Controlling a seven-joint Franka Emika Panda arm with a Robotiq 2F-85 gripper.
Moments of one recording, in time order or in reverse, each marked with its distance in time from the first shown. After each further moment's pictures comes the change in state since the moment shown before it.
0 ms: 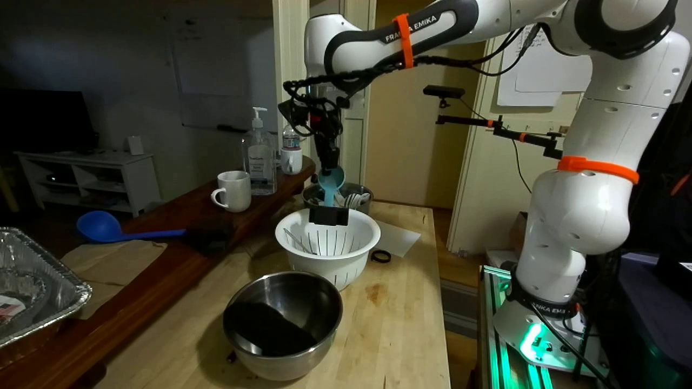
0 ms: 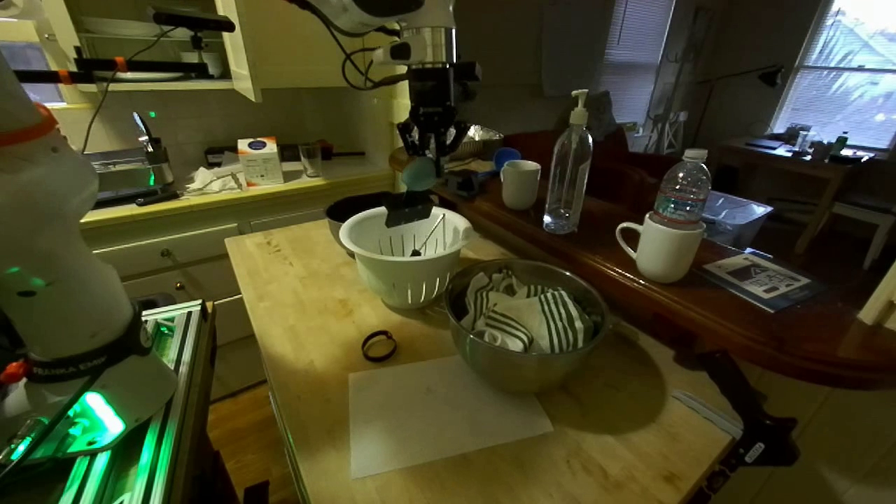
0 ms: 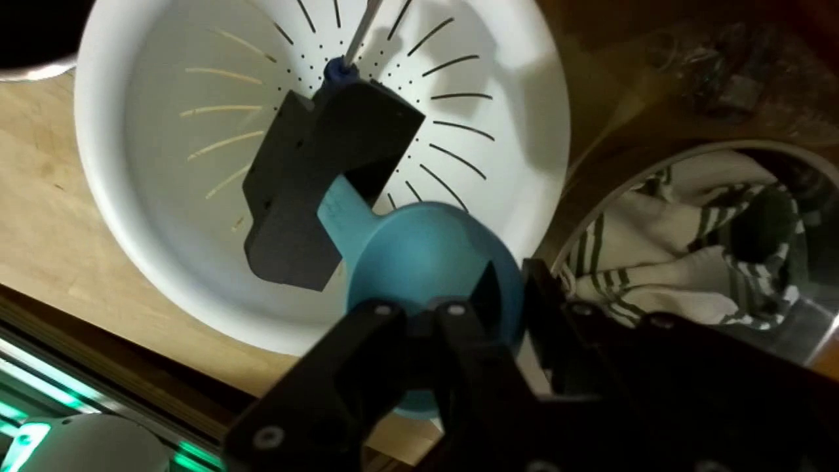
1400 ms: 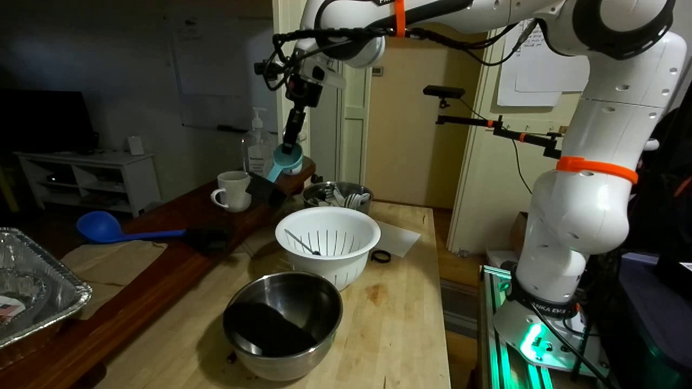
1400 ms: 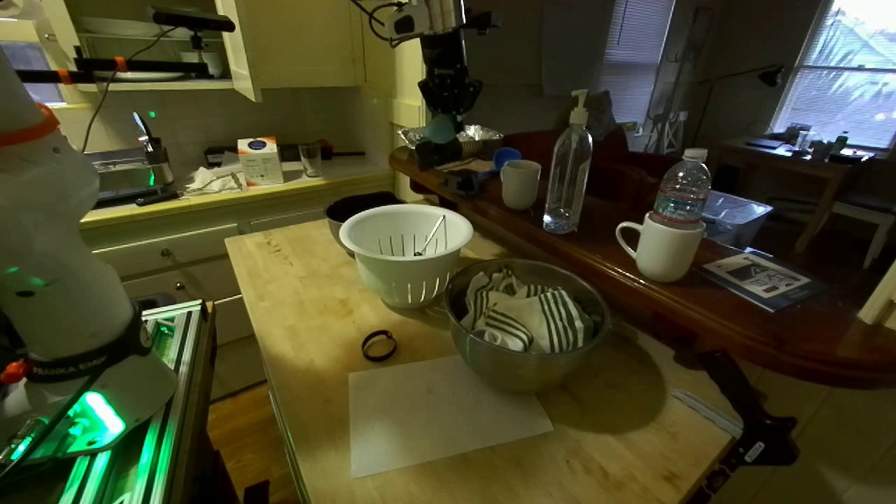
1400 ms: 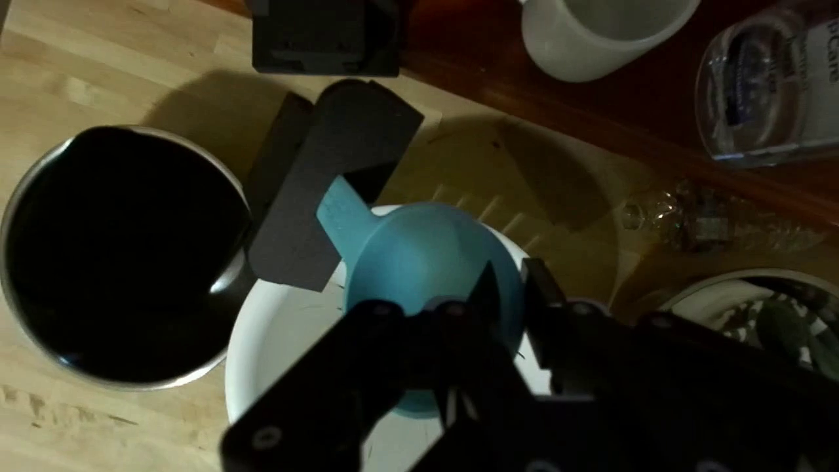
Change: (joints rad) arm -0.011 0.018 0.040 0.096 0.247 0.176 0.208
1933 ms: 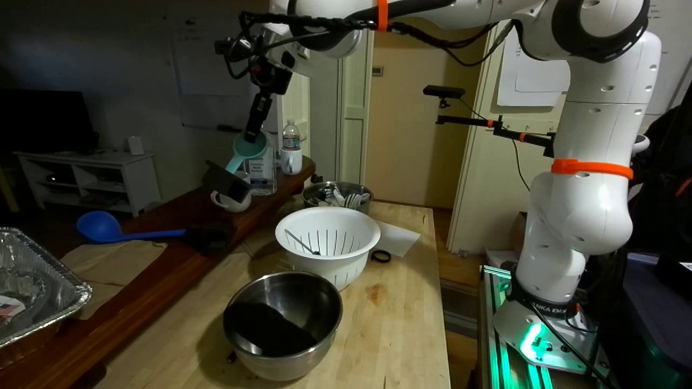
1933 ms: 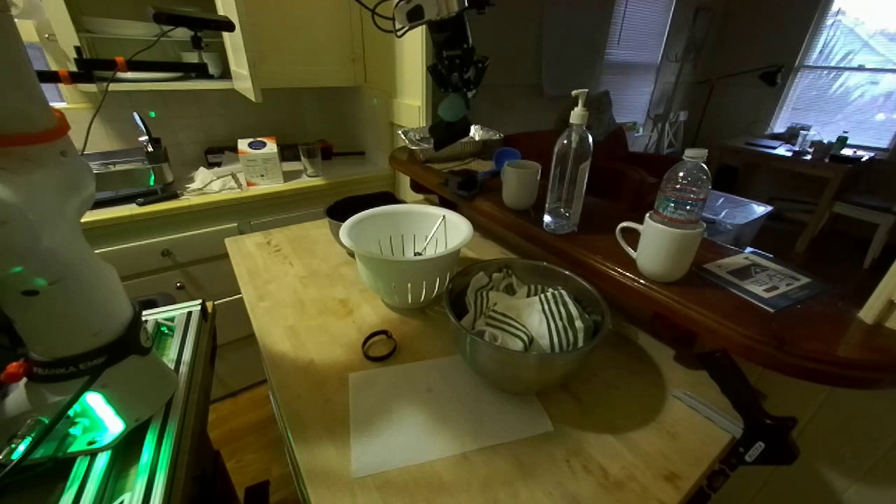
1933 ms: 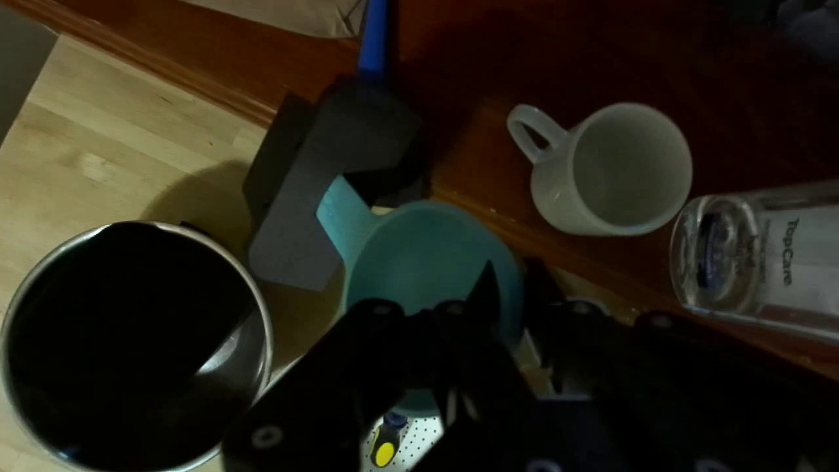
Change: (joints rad) arm 0.055 0.118 0.052 0.182 -0.070 0.051 0.022
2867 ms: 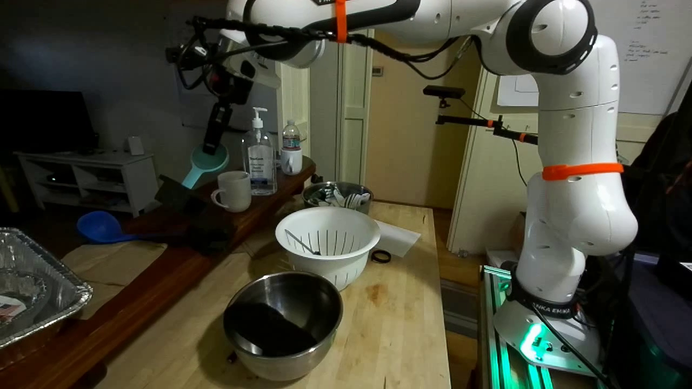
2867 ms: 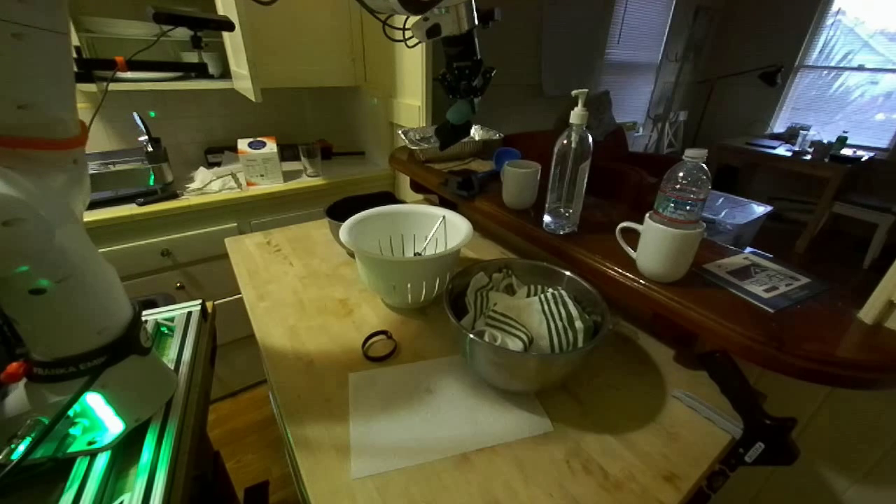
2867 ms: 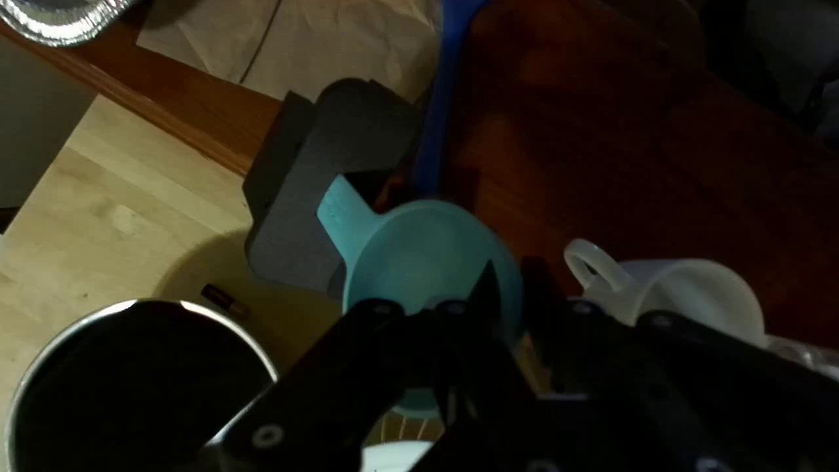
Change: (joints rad) arm 0.081 0.211 0.001 0.220 0.005 0.003 -0.026
